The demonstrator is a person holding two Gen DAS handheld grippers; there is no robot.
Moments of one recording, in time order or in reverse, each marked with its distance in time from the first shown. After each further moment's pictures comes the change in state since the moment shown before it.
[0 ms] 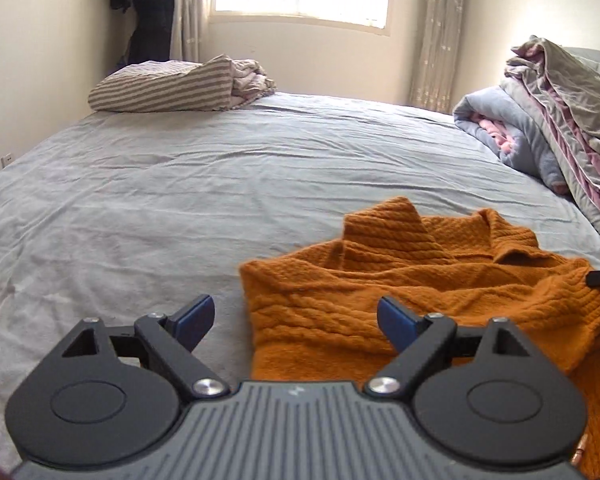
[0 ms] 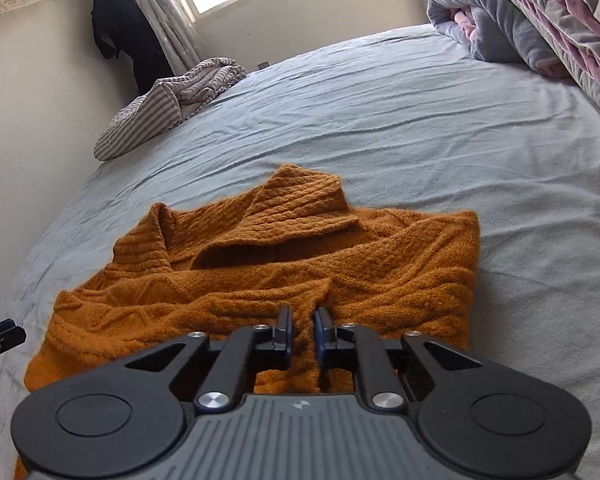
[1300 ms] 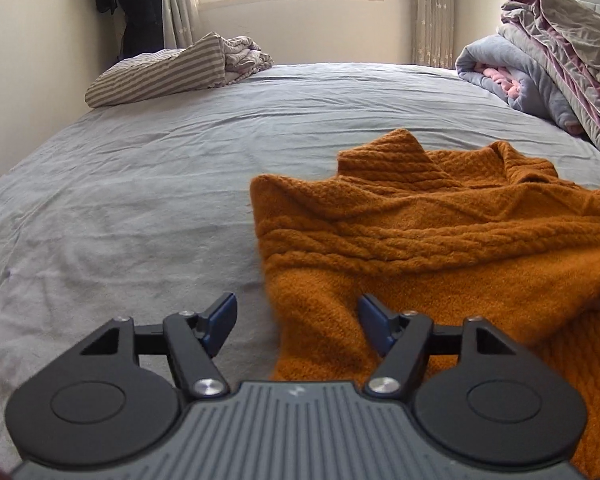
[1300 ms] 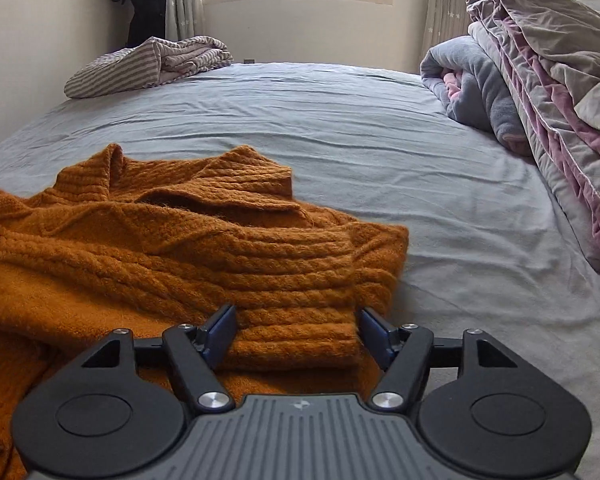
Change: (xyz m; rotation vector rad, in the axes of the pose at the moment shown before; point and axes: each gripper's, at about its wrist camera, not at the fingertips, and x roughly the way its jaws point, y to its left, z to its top) left arm 0.017 -0.035 -0.038 0.116 0.069 0.057; right arm -0.009 -0.012 -0.027 -0.165 -0.002 -0.244
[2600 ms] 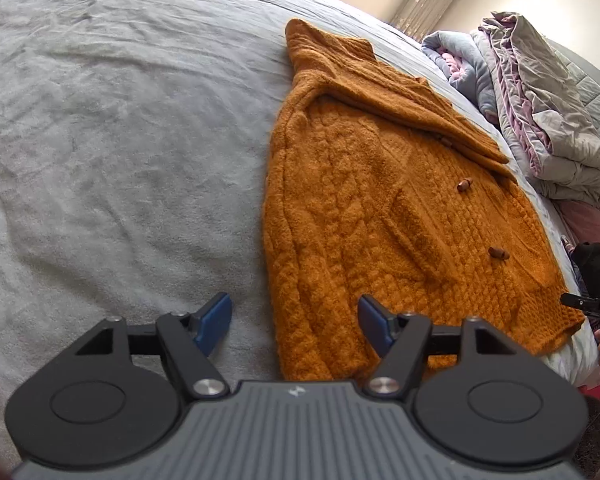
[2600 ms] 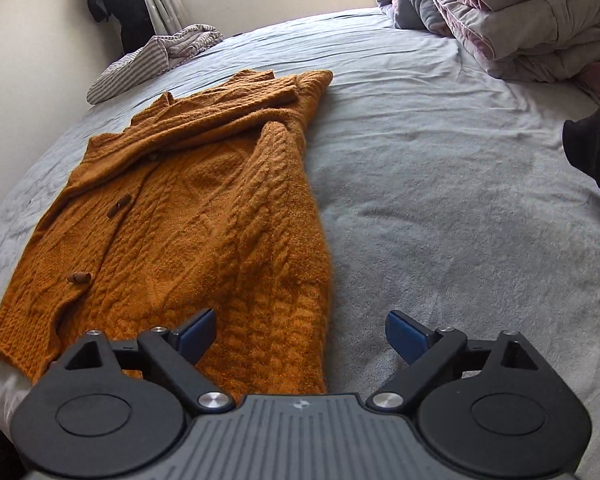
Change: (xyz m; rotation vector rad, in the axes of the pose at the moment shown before) left arm -0.179 0.081 -0.171 -0.293 0.262 -0.334; right arm -0.178 -0.036 -0.176 0.159 0.144 0.118
